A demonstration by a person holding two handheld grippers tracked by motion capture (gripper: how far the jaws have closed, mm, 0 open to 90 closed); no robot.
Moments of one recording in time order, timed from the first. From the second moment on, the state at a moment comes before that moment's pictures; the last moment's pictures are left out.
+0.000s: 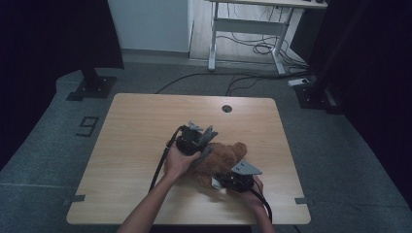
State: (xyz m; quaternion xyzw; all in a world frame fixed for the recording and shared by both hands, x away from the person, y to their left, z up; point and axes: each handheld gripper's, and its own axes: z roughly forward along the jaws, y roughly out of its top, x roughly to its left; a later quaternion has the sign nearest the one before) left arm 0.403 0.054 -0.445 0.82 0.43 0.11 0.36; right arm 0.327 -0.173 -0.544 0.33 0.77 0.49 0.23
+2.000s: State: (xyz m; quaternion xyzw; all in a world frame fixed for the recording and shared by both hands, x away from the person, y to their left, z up) left arm 0.414 -0.001 -0.439 0.84 0.39 0.10 0.35; right arm 0.326 -0.170 -0.548 0.34 0.78 0.48 0.23
